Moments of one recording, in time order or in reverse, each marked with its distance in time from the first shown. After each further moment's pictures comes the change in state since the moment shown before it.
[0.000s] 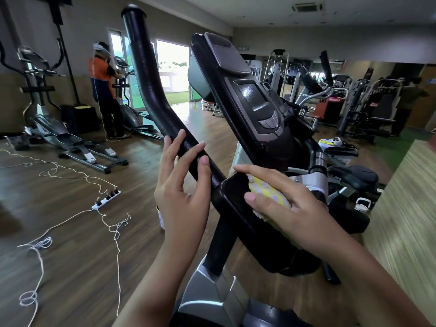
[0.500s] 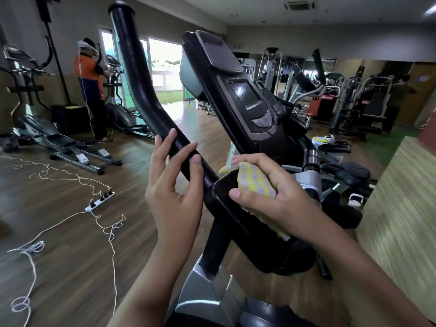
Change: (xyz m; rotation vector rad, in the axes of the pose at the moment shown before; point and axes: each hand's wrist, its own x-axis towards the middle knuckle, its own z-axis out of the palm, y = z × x) left_hand 0.002 -0.001 0.003 0.004 0.031 0.013; right_hand 0.016 0.001 -0.002 0.076 0.007 -0.007
